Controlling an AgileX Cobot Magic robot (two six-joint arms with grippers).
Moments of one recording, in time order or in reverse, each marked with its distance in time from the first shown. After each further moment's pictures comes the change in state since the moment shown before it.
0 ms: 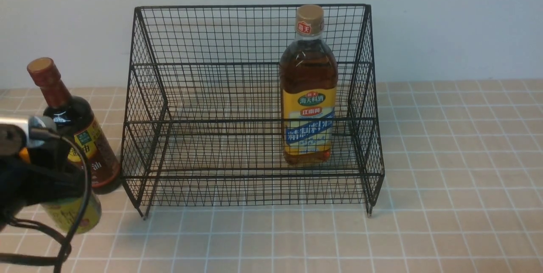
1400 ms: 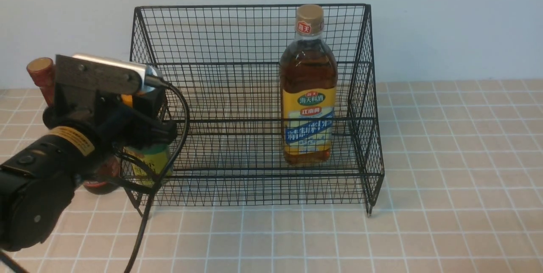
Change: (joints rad) right arm 0.000 0.000 0.000 0.000 -0.001 0.000; left arm -0.165 0.531 -0.194 0.048 -0.297 -0.056
